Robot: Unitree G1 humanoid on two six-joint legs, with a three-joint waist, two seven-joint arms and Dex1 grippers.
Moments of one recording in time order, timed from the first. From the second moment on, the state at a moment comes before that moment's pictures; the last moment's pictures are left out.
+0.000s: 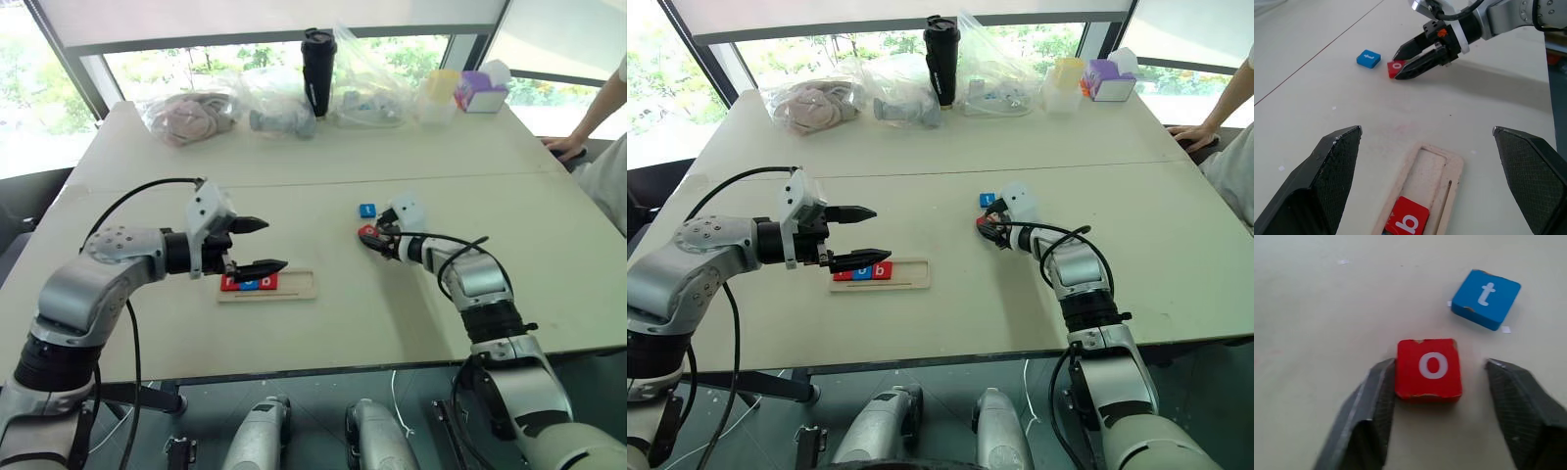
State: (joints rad) left arm -0.46 0.78 -0.01 -0.32 -0.57 0.72 -0.92; right arm -0.68 -0.37 0.05 0.36 0.11 0.60 0.55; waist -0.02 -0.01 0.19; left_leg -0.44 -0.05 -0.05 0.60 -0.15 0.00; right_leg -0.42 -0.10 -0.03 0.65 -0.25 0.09
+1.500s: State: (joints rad) left arm -0.44 0.83 -0.10 -0.32 -0.51 0.71 -1.05; right arm -0.37 -0.23 -0.20 -0.72 0.28 1.52 0.27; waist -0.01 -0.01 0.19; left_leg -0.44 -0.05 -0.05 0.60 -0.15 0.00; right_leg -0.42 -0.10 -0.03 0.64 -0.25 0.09
